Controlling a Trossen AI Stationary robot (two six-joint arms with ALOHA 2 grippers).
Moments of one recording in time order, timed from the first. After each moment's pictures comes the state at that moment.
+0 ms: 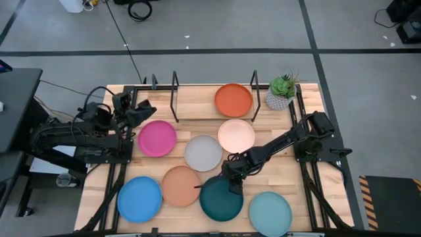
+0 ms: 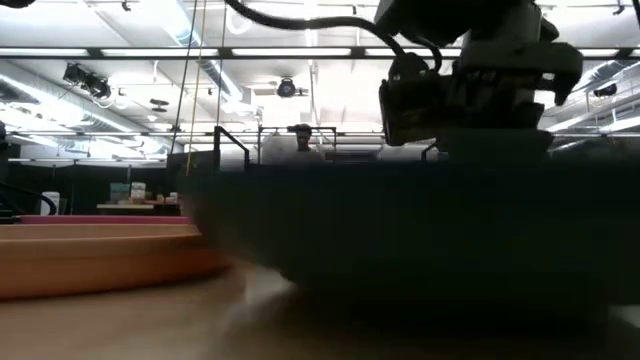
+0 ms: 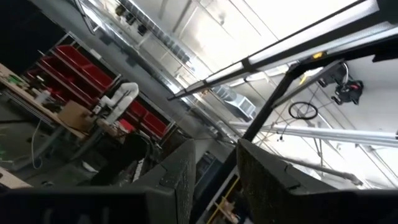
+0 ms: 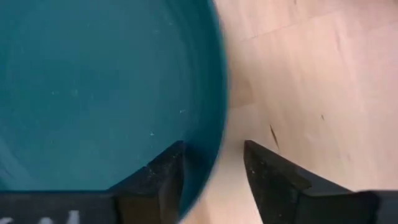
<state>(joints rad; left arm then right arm) 0.09 0.58 0.55 0.58 0.06 -0.81 0.33 1.88 1.09 -0.41 -0.13 0.67</state>
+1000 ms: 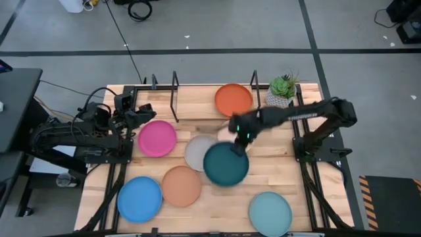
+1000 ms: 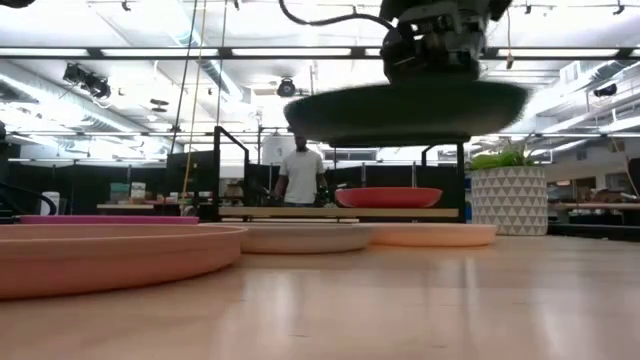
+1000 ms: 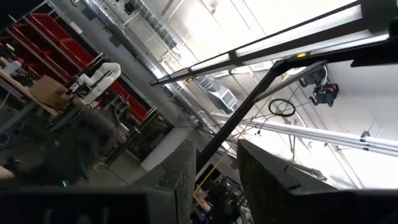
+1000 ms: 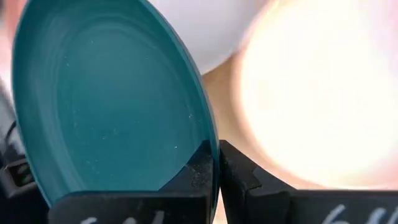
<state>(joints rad) 0.09 0.58 0.55 0.58 0.14 -0.92 -0.07 1.53 1.18 -0.81 -0.20 0.62</state>
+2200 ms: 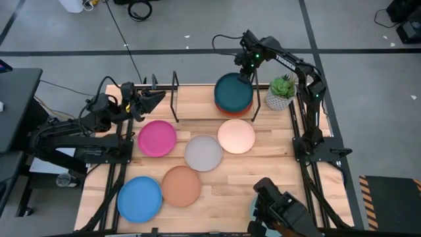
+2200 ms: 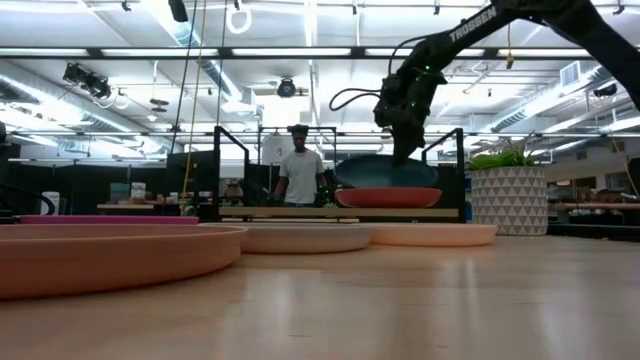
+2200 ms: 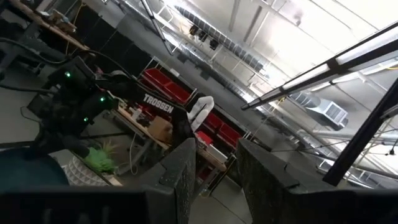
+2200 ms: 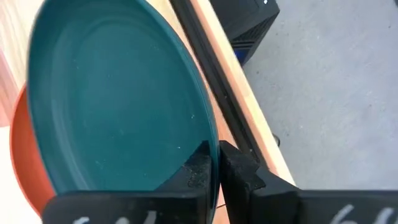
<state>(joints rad) 0.22 0.70 0.68 0.38 -0.09 -0.69 -0.91 2.02 1.92 -1.14 -0.28 -0.42</state>
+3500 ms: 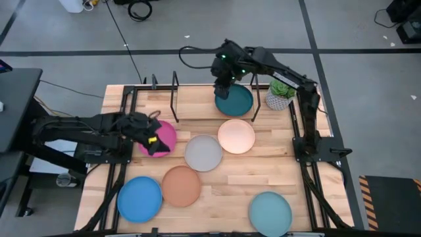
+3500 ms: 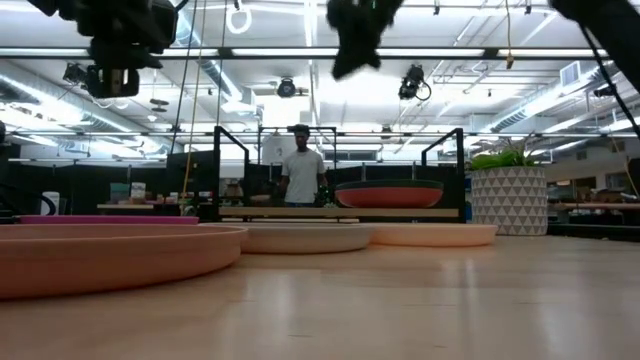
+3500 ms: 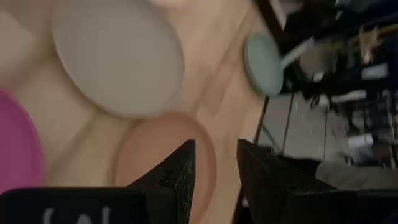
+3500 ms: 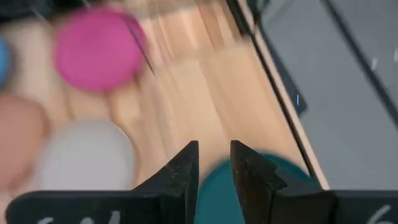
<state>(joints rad) 0.00 0.79 0.68 -0.51 0.26 -0.91 -0.43 1.95 2.27 -1.21 -0.12 -0.09</state>
